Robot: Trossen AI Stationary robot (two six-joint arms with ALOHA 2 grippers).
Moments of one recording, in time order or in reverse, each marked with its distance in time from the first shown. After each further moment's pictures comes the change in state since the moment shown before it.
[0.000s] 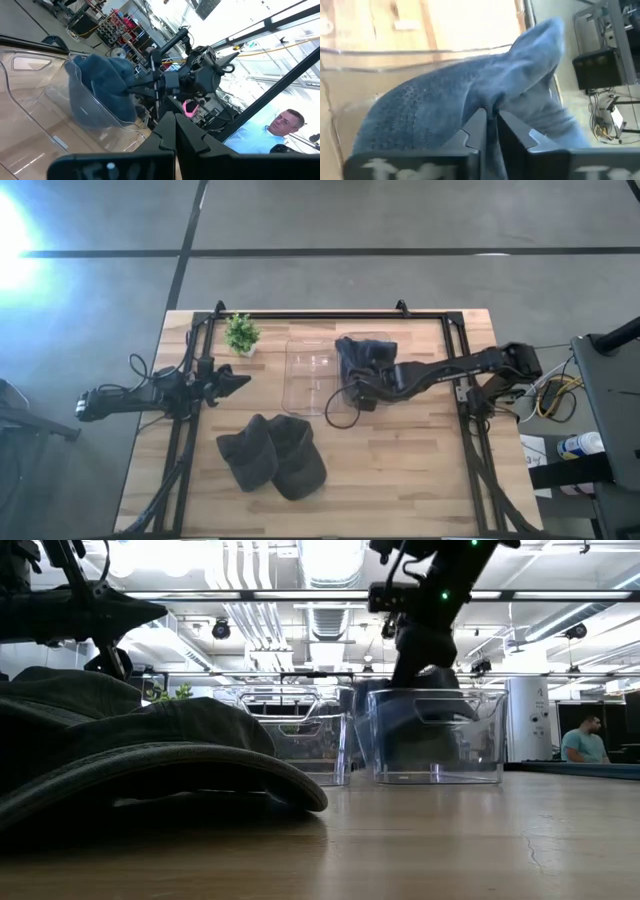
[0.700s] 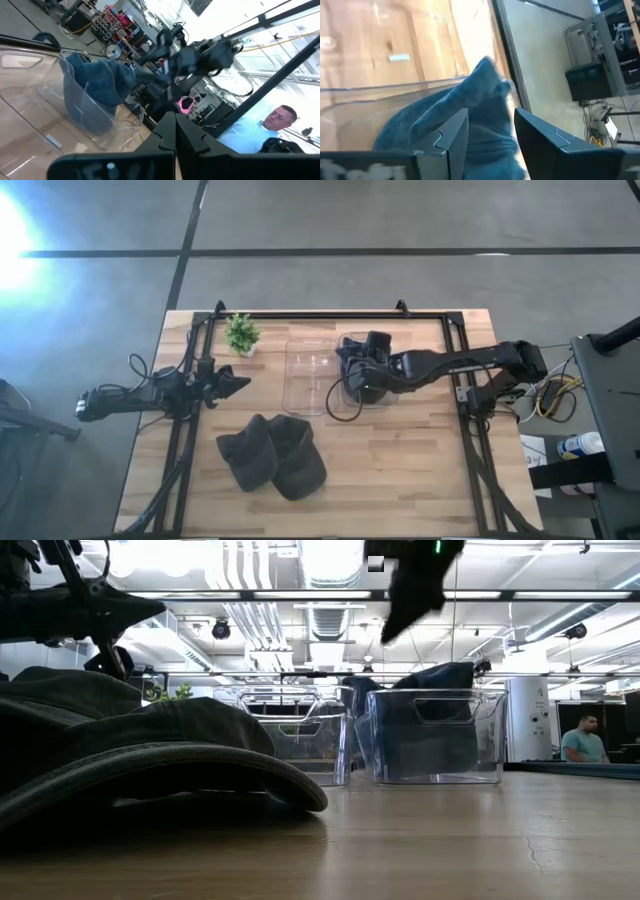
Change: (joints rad) left arm 0.000 0.000 0.000 0.007 0.038 0.005; right arm 0.001 -0.042 0.197 -0.152 0.008 -0.057
